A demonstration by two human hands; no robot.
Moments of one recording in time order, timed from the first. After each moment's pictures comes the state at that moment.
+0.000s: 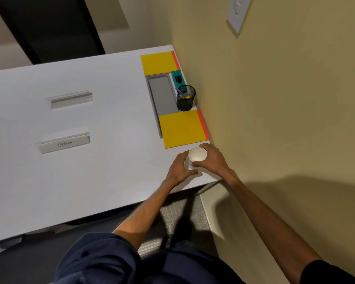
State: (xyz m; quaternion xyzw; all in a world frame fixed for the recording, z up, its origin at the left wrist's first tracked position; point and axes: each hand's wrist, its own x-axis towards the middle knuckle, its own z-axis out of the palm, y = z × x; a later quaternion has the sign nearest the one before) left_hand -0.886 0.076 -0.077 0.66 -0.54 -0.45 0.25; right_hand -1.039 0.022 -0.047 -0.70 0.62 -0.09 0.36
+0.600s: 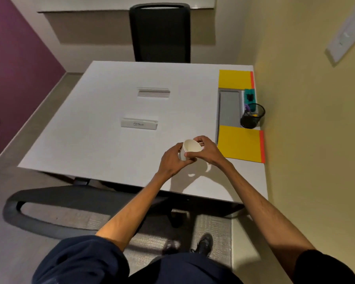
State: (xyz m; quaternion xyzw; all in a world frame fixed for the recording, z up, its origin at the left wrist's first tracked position) left_hand -0.739 0.157 -0.013 0.80 -0.45 -0.24 0.33; right_hand -0.861 0.035 -0.011 -0.75 0.40 -0.11 0.52
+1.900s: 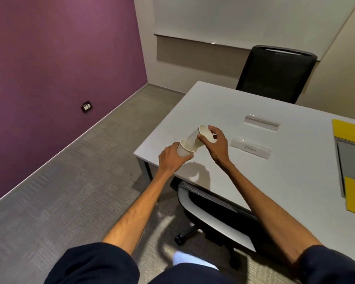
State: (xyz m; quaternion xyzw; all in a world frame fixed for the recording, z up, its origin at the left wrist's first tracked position) left_hand -0.356 0.492 0.034 0.89 -0.27 -0.09 0.36; right_hand -0.440 0.333 0.045 -0.75 0.29 -0.28 0.52
